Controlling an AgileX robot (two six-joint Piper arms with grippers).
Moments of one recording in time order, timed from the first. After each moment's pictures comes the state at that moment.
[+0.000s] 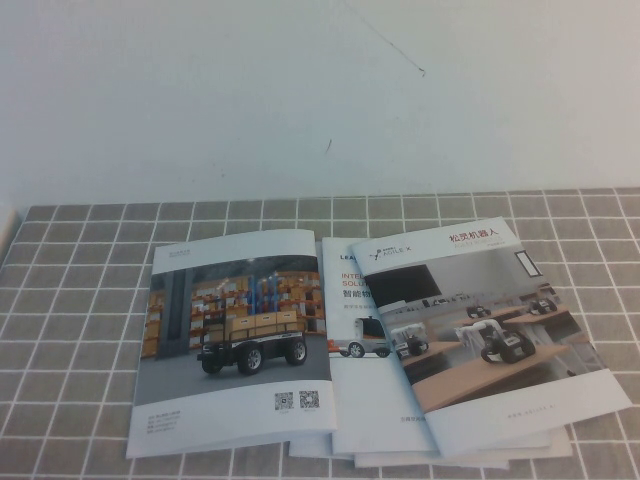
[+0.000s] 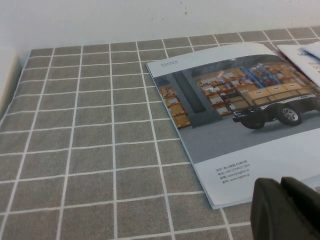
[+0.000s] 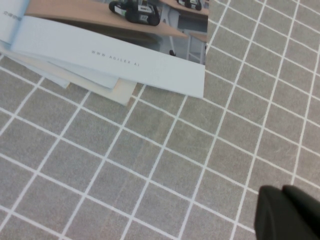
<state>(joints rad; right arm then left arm) 0.33 0.36 -0.45 -0.15 0.95 -0.13 -0.09 -0.01 0.02 -0.24 0.36 0.15</state>
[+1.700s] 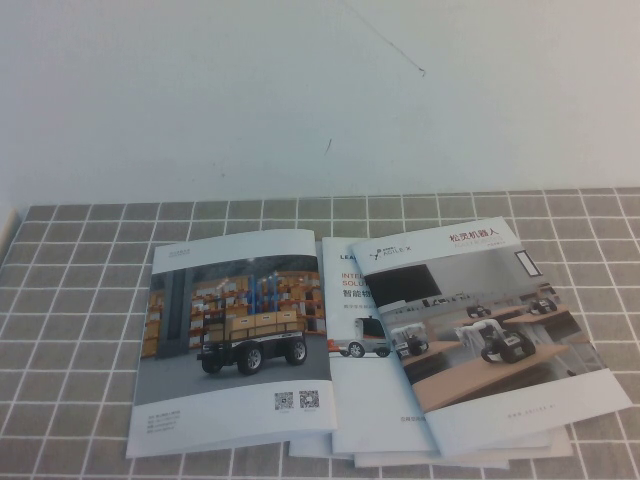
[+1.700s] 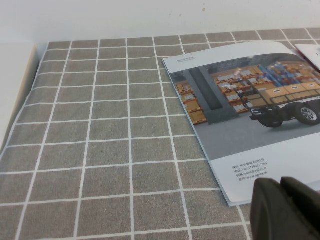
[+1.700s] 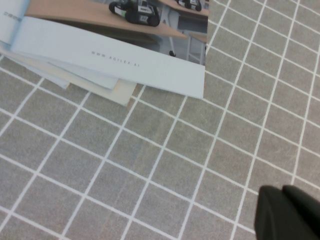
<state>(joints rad) 0.33 0.36 -0.45 -0.15 0.95 -0.13 -0.09 -0.01 0.02 -0.11 0.36 0.02</state>
